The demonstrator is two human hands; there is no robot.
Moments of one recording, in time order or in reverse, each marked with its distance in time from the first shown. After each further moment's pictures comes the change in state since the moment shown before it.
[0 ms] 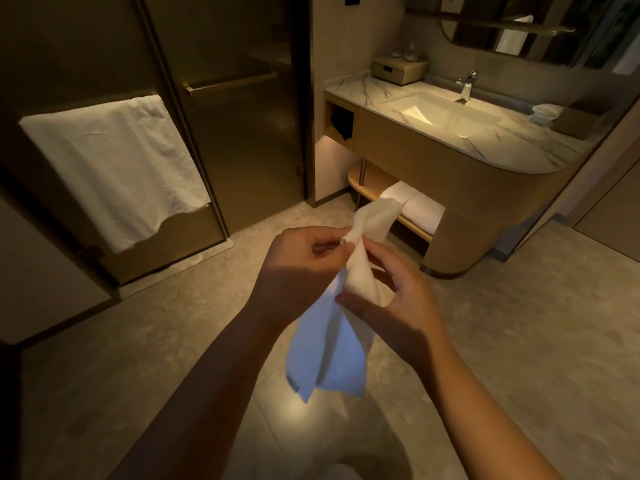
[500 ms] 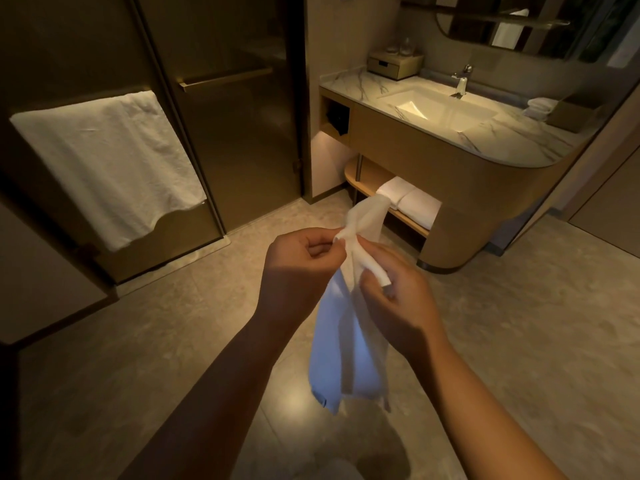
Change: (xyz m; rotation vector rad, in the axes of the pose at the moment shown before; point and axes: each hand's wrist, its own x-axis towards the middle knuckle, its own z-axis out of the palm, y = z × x) left_hand -0.006 -0.016 0.017 -0.130 0.162 0.034; right_hand 0.001 0.014 -0.002 -0.098 0.055 -0.073
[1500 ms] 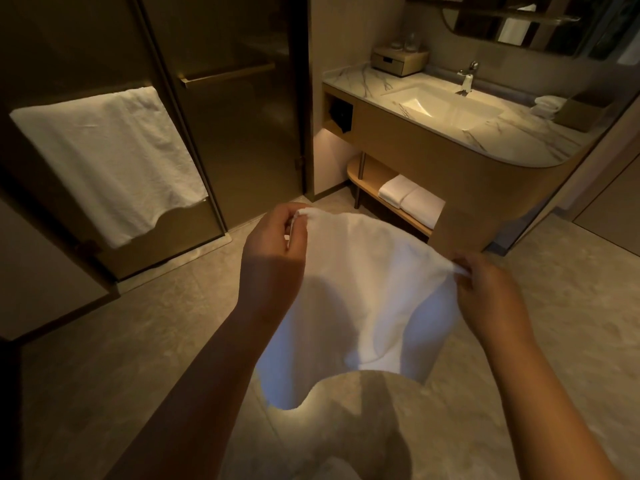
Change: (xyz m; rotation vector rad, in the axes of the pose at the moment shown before) left_hand 0.017 -0.003 -0.020 0.362 0.210 0.203; right_hand 0.017 0.071 -0.072 -0.455 0.182 0.187
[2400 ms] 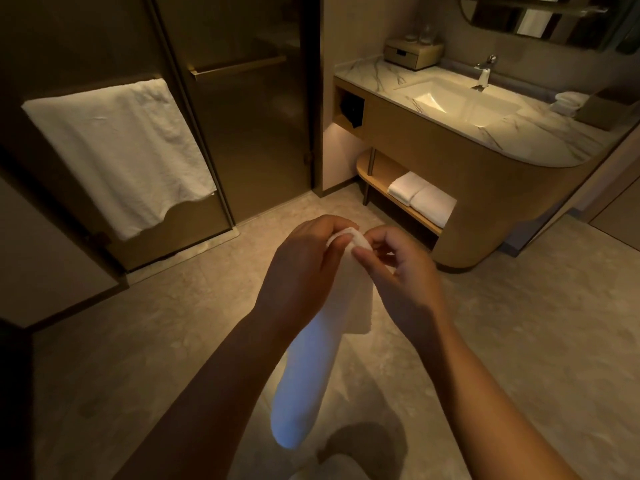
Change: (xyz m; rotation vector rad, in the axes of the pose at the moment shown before) left_hand 0.002 0.004 0.004 0.194 -0.263 0.164; right_hand -0.006 -0.106 0.040 0.529 -0.124 -0.292
